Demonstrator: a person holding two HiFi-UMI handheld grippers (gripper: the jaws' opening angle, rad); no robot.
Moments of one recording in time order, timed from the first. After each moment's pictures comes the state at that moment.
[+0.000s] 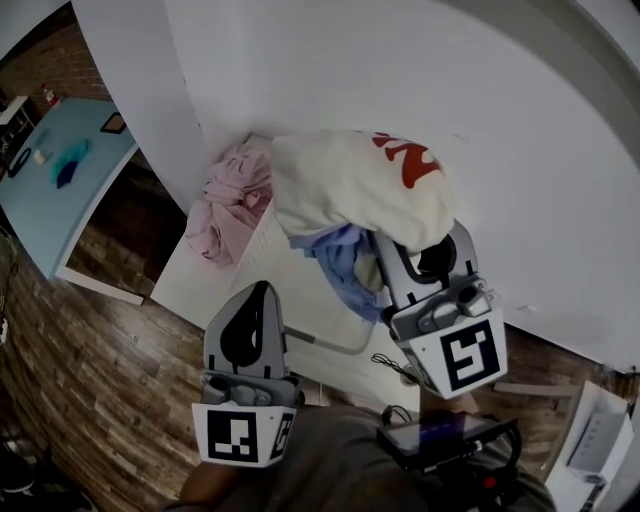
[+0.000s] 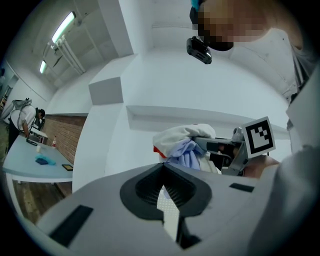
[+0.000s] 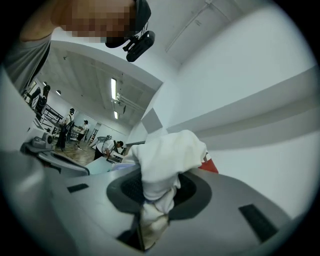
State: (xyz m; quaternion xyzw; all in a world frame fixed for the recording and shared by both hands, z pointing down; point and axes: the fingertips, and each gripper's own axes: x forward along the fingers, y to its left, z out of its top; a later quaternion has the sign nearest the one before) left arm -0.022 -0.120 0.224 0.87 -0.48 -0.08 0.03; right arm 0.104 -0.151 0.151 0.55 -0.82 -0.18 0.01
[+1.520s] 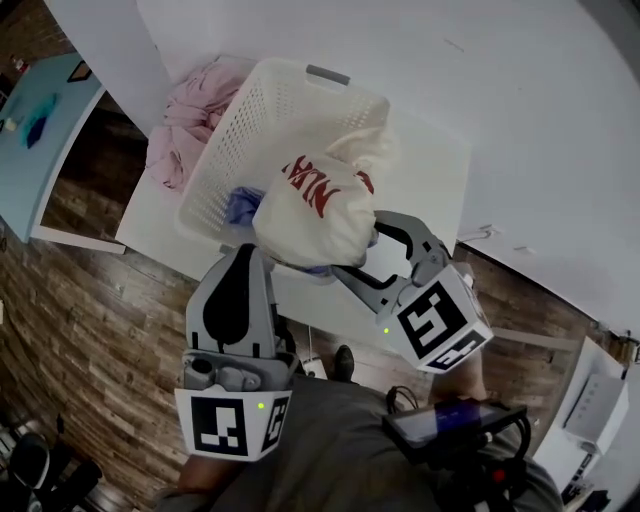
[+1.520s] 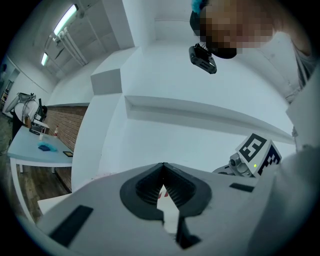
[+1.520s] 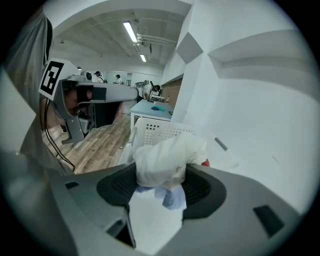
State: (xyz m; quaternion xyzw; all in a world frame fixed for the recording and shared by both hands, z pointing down) left arm 0.001 -0.065 0.282 0.88 -0.47 -0.05 0.08; right arm 0.103 -0.057 0.371 0.37 -0.85 0.03 0.38
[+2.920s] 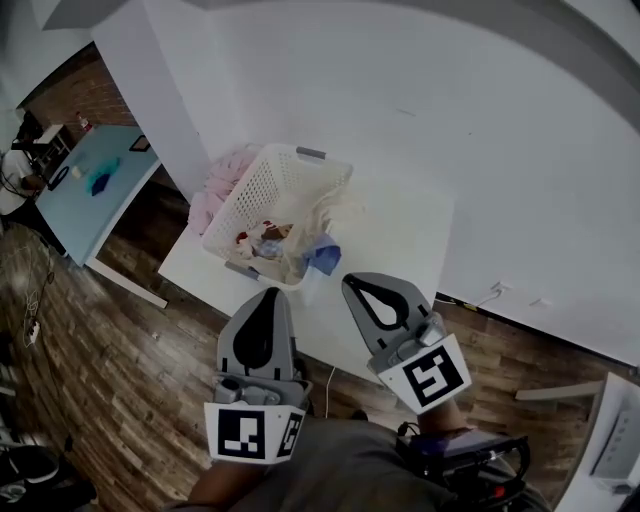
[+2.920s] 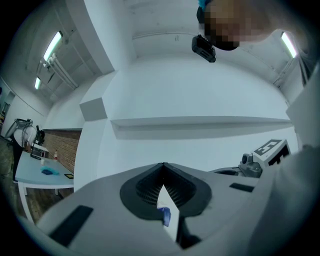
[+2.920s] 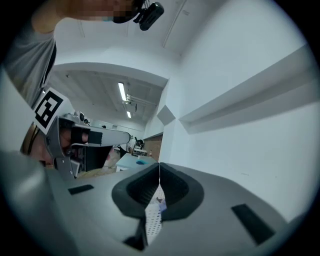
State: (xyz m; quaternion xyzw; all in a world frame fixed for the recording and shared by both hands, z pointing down) left arm 0.073 0.053 0.219 0.87 -0.49 -0.07 -0.02; right arm 0.157 0.044 0.250 0.47 -0.88 -0.09 0.03
